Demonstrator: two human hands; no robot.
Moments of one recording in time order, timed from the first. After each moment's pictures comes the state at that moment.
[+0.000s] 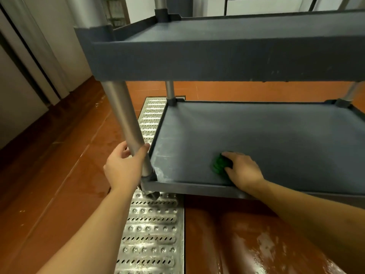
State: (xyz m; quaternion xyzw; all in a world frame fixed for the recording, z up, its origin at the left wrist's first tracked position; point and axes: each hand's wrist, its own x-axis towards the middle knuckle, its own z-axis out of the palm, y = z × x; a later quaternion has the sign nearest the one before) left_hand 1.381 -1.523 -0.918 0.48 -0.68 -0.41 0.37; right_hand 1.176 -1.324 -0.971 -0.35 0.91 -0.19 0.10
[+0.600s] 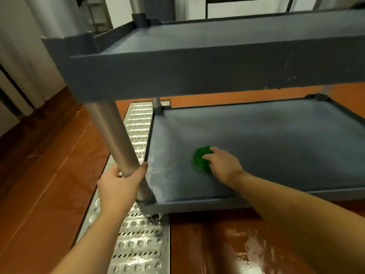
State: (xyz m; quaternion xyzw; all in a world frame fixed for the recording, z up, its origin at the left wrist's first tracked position) left_hand 1.363 -1.479 -0.918 0.44 -0.71 -0.45 0.33; right_hand 1.131 -1.343 -0.986 -0.42 0.90 -0.04 0.08
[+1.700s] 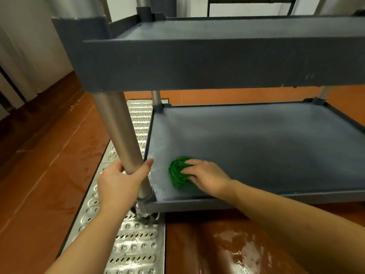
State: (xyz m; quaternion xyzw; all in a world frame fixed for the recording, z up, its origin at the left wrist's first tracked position) left_hand 1.352 -1.481 -0.915 0.44 -0.73 -0.42 0.32; right_hand 1.166 -1.362 -0.982 -0.55 0.83 -0.08 0.09
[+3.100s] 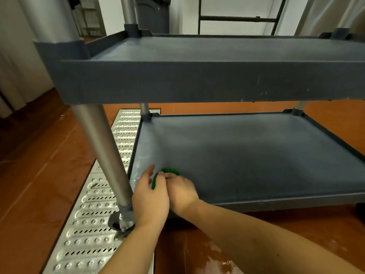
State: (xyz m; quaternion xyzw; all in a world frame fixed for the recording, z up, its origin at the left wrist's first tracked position) left_hand 1.307 -1.421 -0.931 0.44 -0.64 -0.56 0.29; right_hand 1.216 -1.395 -0.980 -0.49 0.86 -0.14 0.08
